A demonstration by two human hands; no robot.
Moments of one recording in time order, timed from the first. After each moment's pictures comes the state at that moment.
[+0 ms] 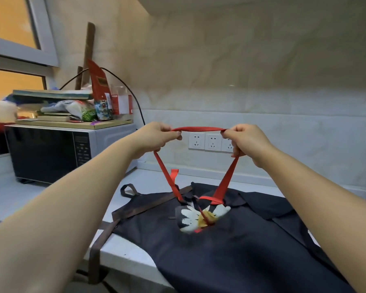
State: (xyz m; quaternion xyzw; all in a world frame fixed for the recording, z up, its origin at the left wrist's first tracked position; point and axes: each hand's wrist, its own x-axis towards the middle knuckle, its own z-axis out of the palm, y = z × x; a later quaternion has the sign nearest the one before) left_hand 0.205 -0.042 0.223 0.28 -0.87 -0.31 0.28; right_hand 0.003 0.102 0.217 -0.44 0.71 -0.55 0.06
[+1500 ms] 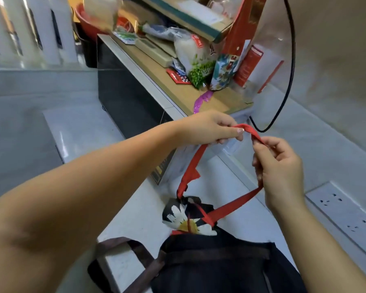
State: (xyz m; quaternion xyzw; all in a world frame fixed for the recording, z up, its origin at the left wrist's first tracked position) left_hand 0.276 -0.360 0.238 0.34 -0.76 -0.48 0.28; right_hand 0.116 -0.270 0.244 -0.51 0.64 -0.52 0.24
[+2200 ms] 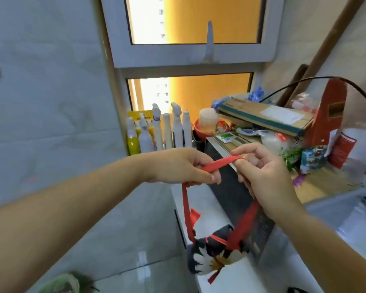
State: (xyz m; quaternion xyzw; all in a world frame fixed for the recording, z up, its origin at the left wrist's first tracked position) left_hand 0.488 -0.243 0.406 0.56 -0.73 -0.37 0.15; right_hand 0.293 -0.280 0.363 -0.68 0.33 -0.49 0.44
